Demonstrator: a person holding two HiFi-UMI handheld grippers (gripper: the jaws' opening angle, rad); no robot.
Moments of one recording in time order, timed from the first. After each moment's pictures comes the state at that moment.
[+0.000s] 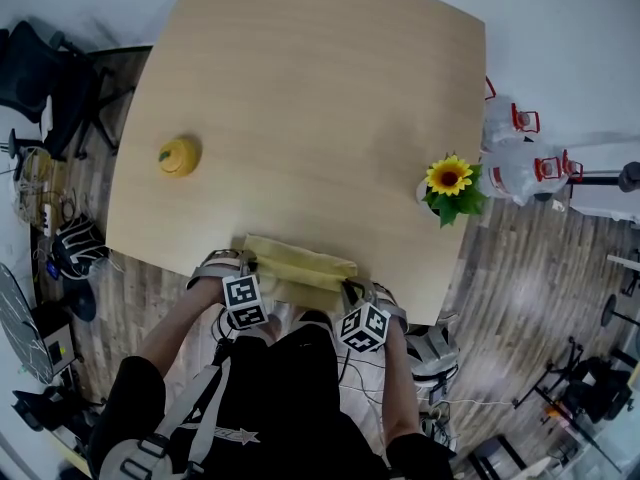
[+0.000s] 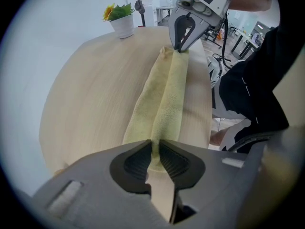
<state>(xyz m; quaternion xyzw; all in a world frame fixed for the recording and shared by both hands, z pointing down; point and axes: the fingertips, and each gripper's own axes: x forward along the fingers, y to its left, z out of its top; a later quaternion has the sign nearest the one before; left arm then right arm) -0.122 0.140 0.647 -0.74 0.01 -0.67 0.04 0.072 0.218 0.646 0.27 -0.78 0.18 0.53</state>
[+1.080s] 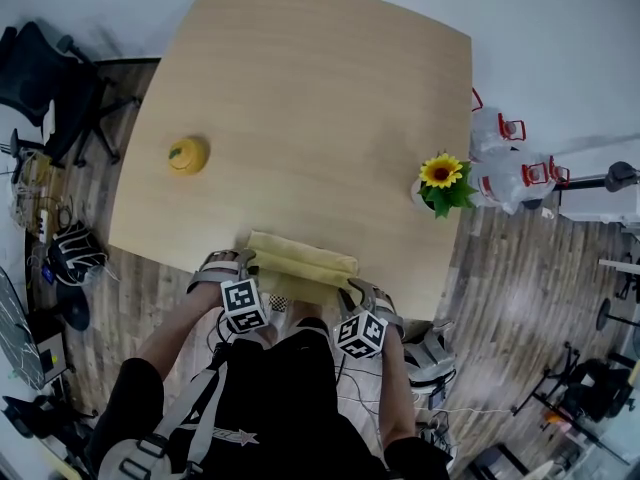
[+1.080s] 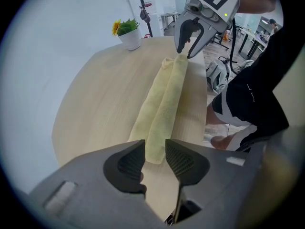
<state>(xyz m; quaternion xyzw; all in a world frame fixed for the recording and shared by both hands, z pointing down) -0.126 0.145 0.614 -0.76 0.07 -0.64 0.07 0.063 0.231 0.617 0.32 -0.78 0.13 0.53</state>
